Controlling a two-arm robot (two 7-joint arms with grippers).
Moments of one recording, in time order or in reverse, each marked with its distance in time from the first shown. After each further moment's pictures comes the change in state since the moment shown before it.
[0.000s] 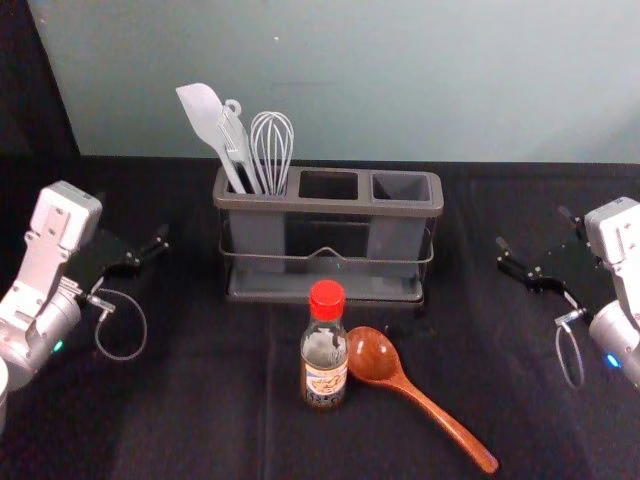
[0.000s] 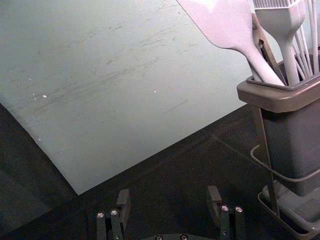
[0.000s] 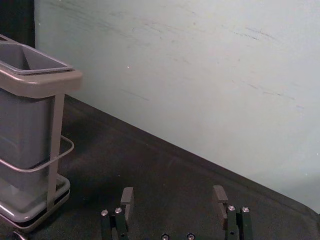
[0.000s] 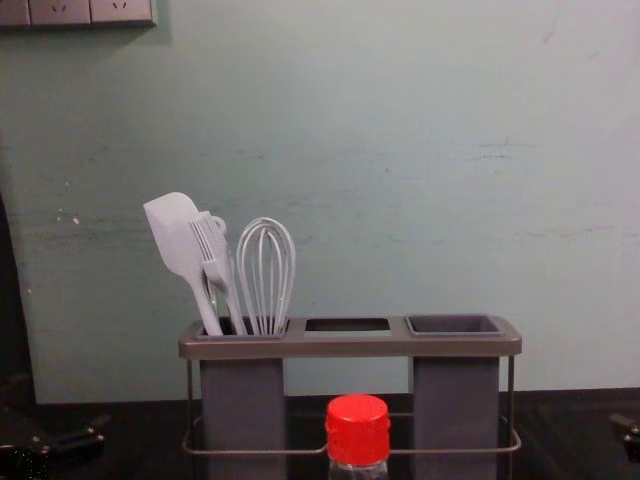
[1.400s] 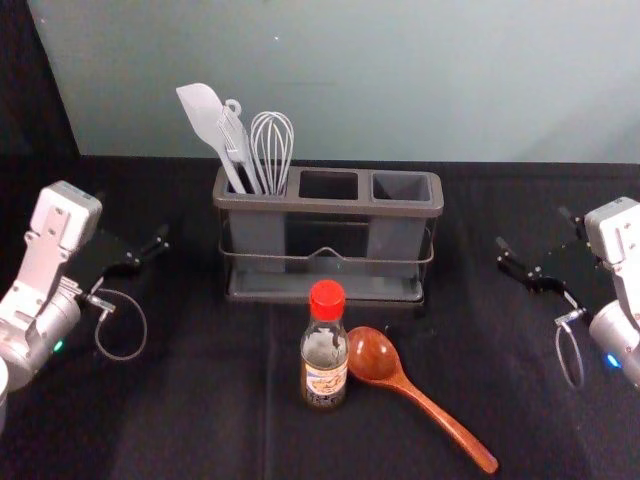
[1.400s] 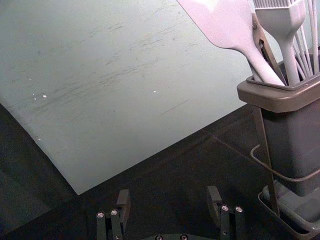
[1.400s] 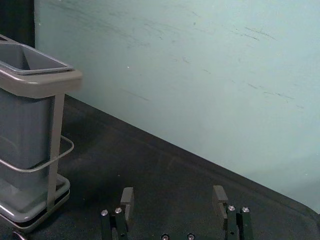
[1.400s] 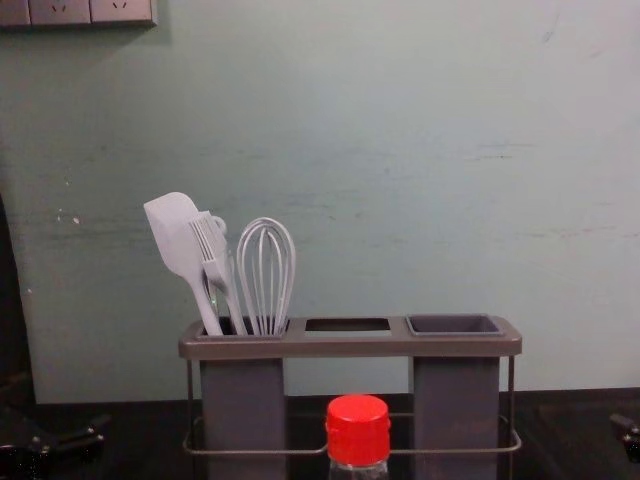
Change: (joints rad) left arm 0.000 0.000 0.000 0.000 0.000 0.000 0.000; right arm 0.000 0.000 0.000 0.000 0.000 0.000 0.000
